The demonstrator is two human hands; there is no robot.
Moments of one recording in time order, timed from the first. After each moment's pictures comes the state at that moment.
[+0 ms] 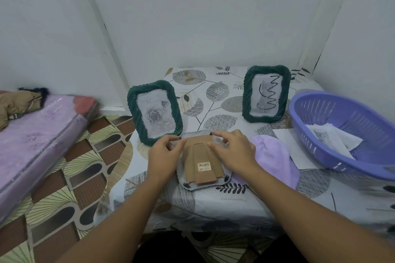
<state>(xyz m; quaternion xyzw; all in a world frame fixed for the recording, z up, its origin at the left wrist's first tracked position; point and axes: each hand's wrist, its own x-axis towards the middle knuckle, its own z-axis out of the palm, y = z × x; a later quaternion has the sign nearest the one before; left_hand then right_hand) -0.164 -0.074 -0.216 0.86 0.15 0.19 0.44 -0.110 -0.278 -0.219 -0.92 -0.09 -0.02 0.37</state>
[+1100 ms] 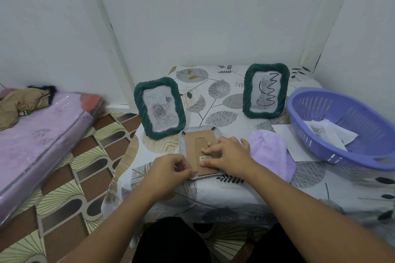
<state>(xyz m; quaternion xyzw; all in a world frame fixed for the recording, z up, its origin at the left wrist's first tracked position) -0.231 -0.075 -0.197 0.94 0.05 -0.01 0.35 -0.144 -0.279 -0.206 -0.94 -0.21 0.07 0.25</state>
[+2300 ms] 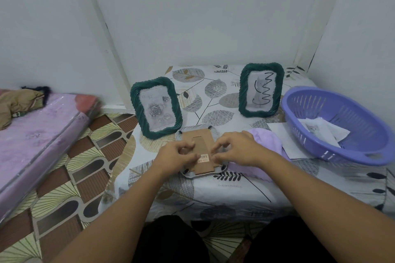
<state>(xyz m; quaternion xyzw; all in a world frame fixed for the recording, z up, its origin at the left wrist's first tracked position) -0.186 -0.085 -0.206 0.88 0.08 -0.01 0.46 -0.129 -0.310 -0.179 -0.93 -0.26 0.08 0.27</state>
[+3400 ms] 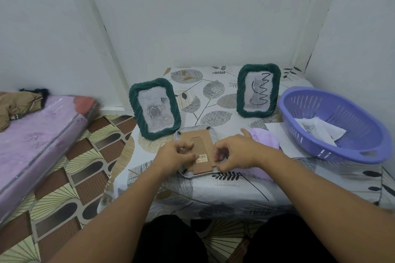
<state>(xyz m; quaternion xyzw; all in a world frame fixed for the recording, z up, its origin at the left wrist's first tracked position) -0.186 -0.088 -0.202 0.85 0.10 -0.04 0.52 -0.133 -0.317 -0.178 -0.92 -0.31 0.12 0.19</state>
